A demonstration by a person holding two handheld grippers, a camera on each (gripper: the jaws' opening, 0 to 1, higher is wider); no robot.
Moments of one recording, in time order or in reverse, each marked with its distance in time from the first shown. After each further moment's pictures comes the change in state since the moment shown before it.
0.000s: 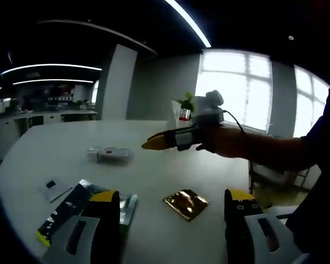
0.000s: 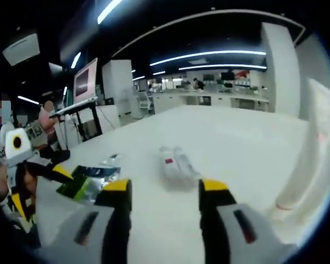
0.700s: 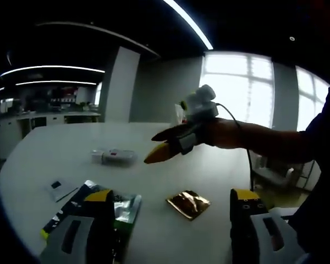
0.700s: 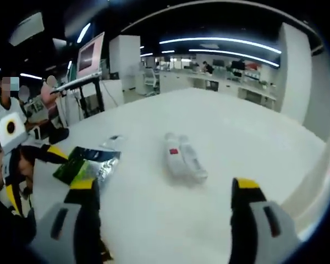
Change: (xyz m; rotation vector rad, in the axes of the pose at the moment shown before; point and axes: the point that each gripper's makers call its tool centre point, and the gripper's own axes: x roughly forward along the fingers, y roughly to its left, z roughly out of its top) left arm -0.007 0.004 0.003 -0.004 -0.016 0.024; right arm 0.012 -0.005 -0.006 -0.106 0.178 0.017
